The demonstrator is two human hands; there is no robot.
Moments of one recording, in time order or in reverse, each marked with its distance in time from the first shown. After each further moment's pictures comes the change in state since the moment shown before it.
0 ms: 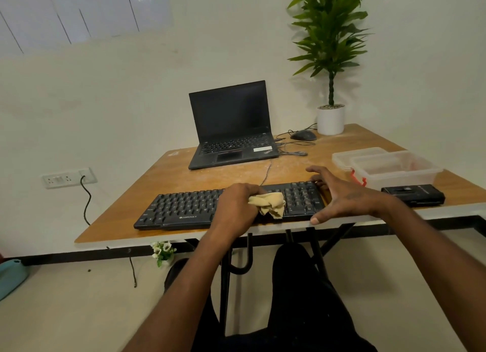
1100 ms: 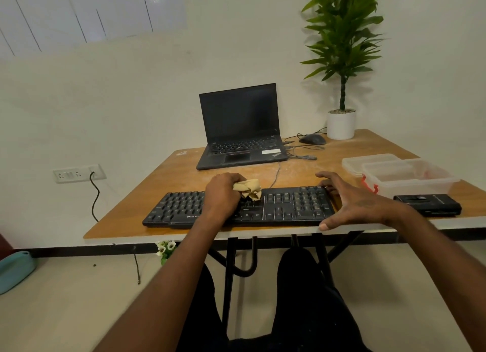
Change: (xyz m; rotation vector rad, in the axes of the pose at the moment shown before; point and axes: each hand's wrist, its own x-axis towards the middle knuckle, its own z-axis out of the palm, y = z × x) left_hand 0.031 -0.036 -0.022 0.138 0.174 -0.139; right_hand 0.002 0.005 0.002 -0.004 -0.003 -0.001
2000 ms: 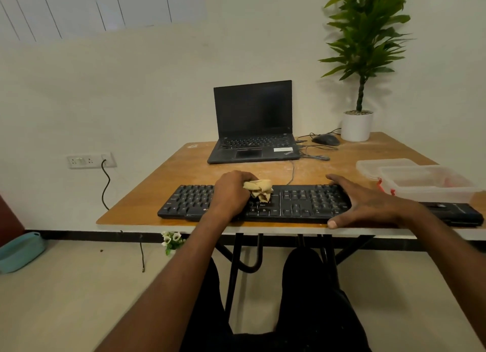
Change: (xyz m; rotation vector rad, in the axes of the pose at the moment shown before) left_hand -0.004 -0.006 -0.008 -0.027 -0.076 0.009; right_hand 0.005 -0.016 -0.005 -0.137 -0.078 0.083
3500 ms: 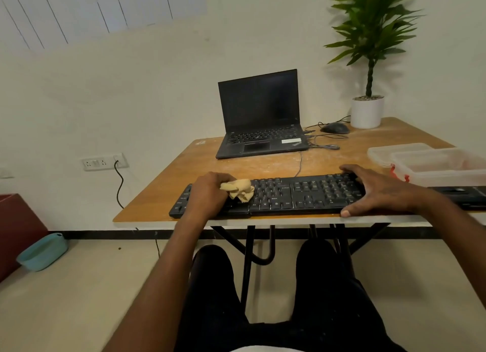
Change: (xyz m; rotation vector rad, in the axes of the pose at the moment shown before) left_hand -0.026 -0.047 -0.042 0.032 -0.008 -0.096; right_hand 0.000 0.005 0.000 -0.029 0.072 0.009
